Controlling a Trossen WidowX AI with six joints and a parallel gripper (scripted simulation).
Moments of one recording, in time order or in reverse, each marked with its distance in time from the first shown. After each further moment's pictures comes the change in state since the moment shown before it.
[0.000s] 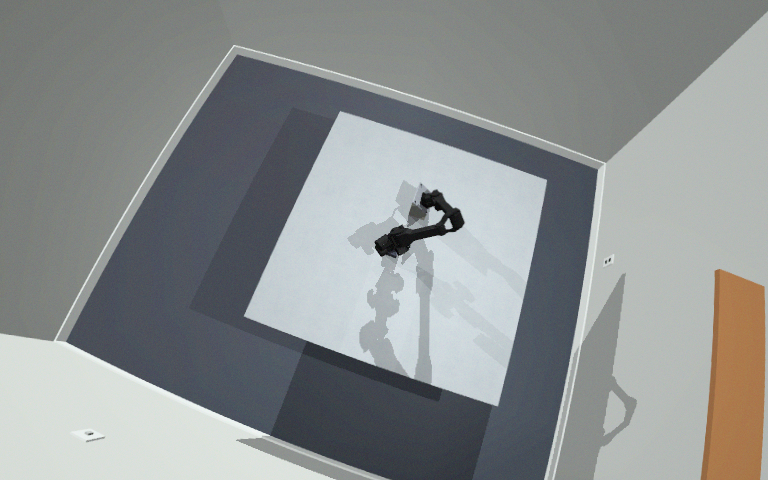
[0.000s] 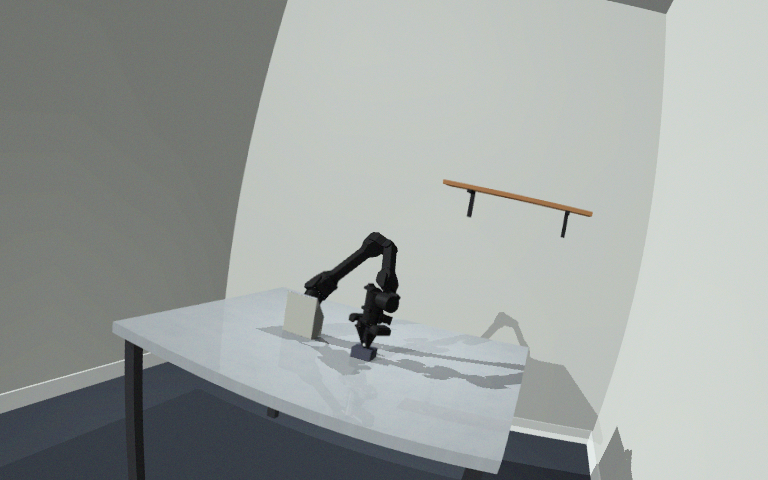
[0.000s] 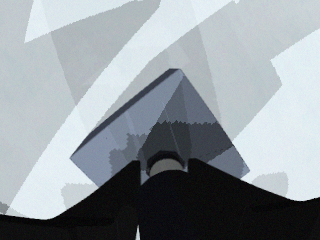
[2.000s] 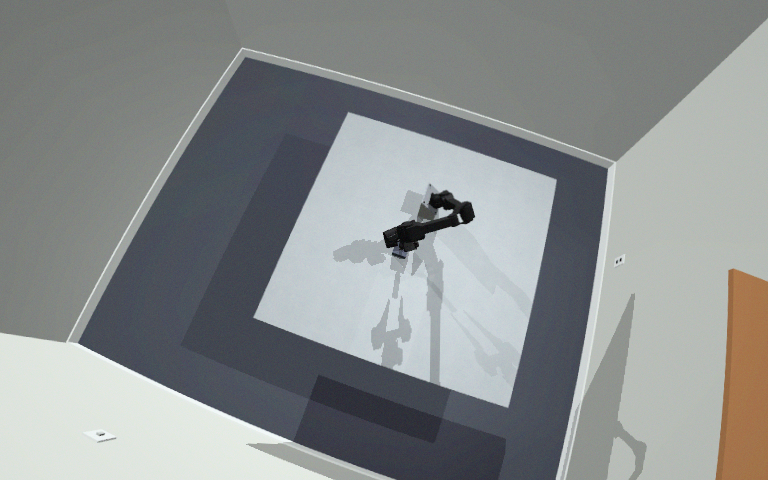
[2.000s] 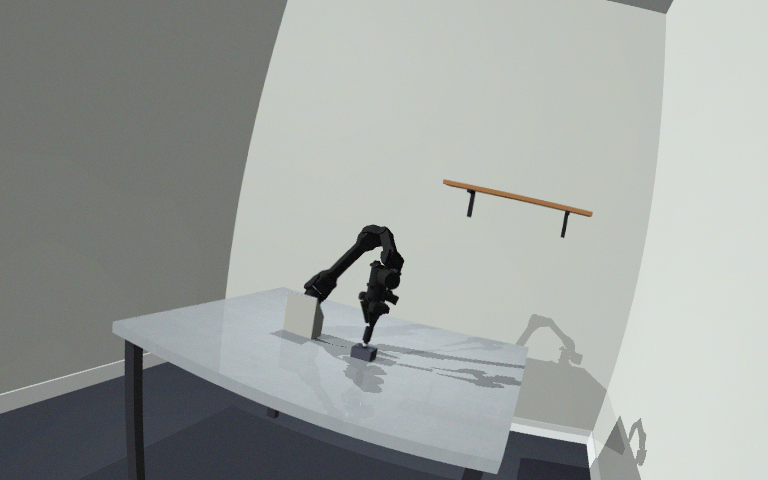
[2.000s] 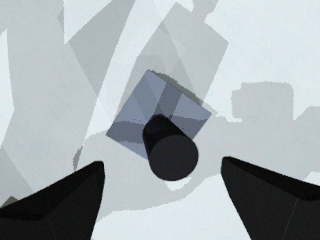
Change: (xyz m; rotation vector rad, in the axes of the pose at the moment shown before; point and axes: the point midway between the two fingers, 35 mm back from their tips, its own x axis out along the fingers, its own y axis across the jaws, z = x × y) arm -0.081 0.000 0.000 0.309 0.001 0.009
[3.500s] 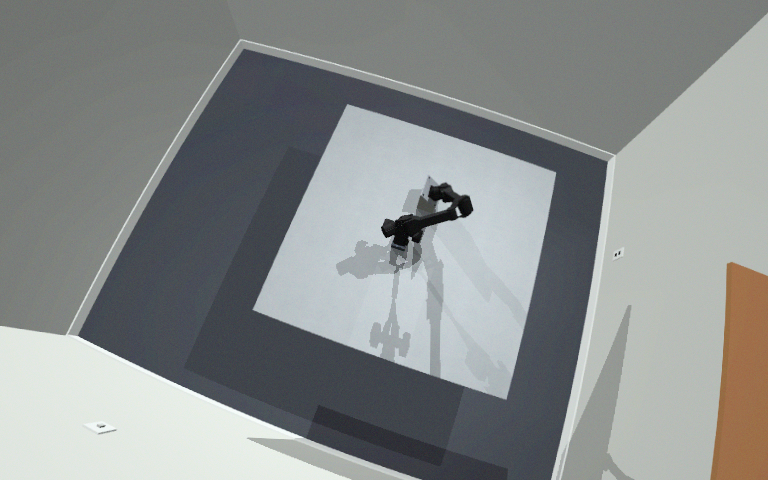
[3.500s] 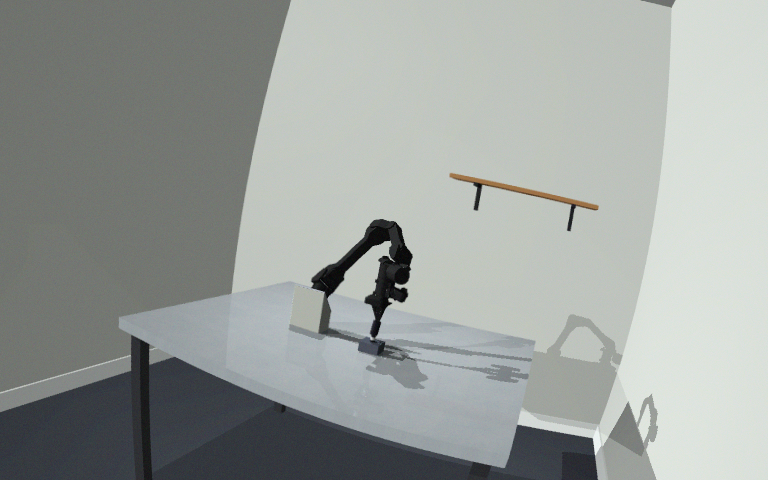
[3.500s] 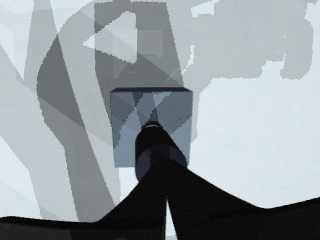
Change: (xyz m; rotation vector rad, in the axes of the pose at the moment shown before) arm 0.005 -0.008 0.003 0.594 0.001 -0.016
